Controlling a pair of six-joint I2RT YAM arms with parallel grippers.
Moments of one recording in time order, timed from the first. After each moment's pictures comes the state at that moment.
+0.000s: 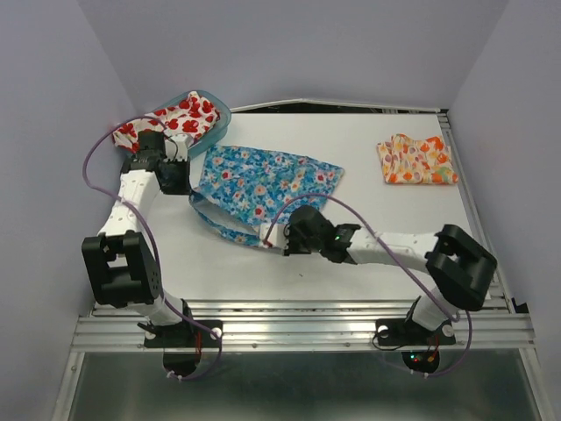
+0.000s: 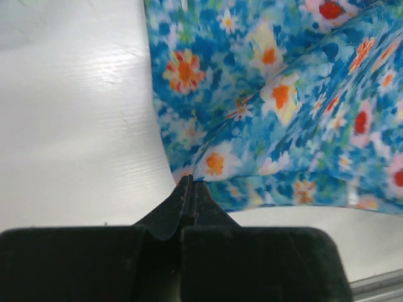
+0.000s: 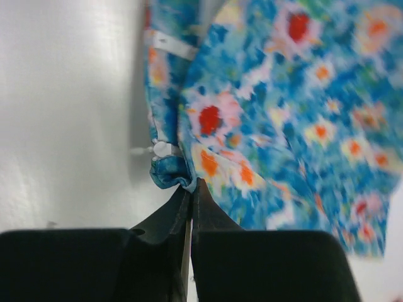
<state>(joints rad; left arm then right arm) 0.09 1.54 1.23 -0.72 0.28 0.12 1.02 1.65 0.90 -0.04 0.03 -0.67</state>
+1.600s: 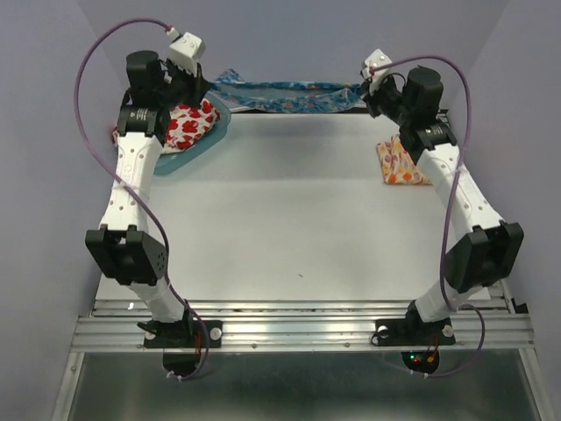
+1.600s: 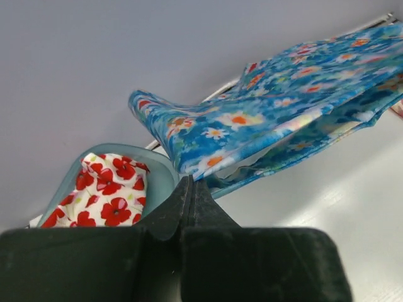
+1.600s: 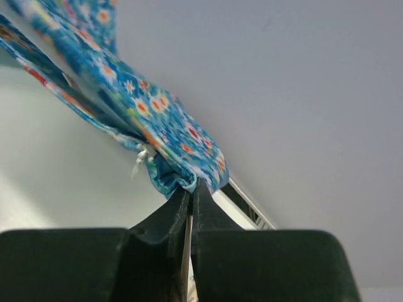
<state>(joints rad) -0.04 1.76 2.01 -0.44 0.46 0.19 0.20 1.69 1.75 -0.11 -0.30 -0.49</state>
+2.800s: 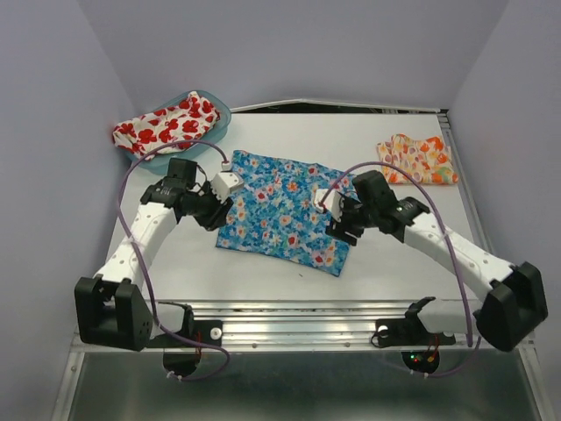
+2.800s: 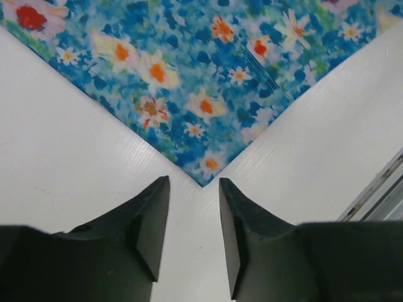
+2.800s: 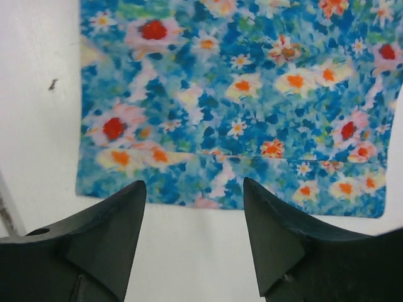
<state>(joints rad) -0.17 1.23 1.00 -0.81 0.46 0.69 0.57 1.19 0.93 -0.59 -0.35 -0.72</state>
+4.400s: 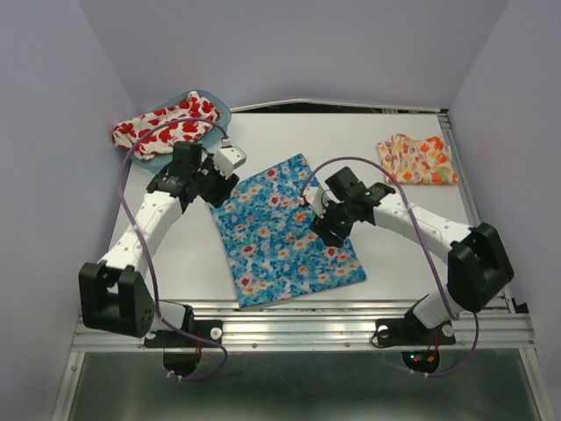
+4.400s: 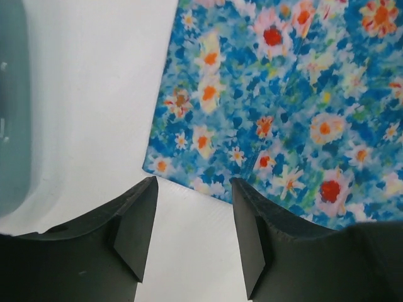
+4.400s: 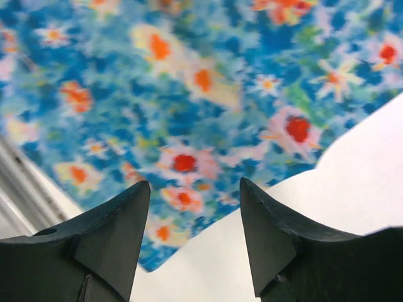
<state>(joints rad) -0.20 1.31 1.09 -0.55 0.30 0.53 0.65 1.50 1.09 -0.71 -0.28 -0.46</state>
